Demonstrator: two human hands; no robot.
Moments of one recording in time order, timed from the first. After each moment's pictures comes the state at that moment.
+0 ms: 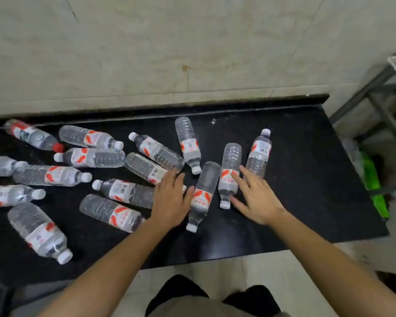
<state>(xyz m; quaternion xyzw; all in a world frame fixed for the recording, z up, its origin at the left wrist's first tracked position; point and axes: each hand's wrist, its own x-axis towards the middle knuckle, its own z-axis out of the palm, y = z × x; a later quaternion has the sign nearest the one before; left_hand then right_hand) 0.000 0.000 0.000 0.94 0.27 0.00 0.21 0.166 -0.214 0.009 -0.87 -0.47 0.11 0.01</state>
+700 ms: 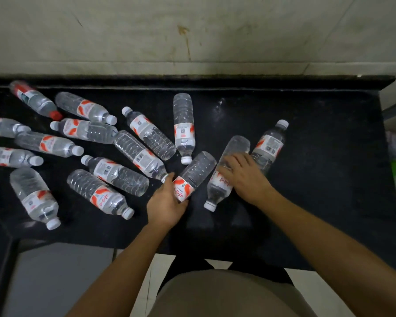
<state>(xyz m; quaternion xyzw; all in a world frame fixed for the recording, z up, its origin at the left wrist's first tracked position) 0.045 -0.056 -0.021 0.82 0.49 -0.09 0.29 0.269 -0.180 -0.052 -0.73 -0.68 0.00 0.04</state>
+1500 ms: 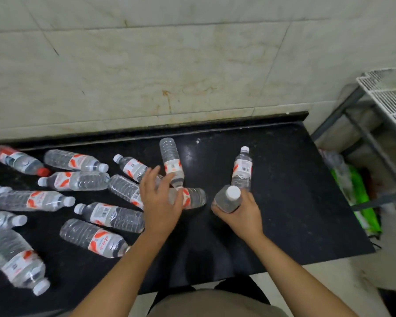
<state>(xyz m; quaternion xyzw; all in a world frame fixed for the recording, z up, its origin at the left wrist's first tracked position) 0.055 -0.018 0.034 0.88 0.28 0.30 0.23 0.167 -0.213 0.009 -0.90 -0.12 0.14 0.39</state>
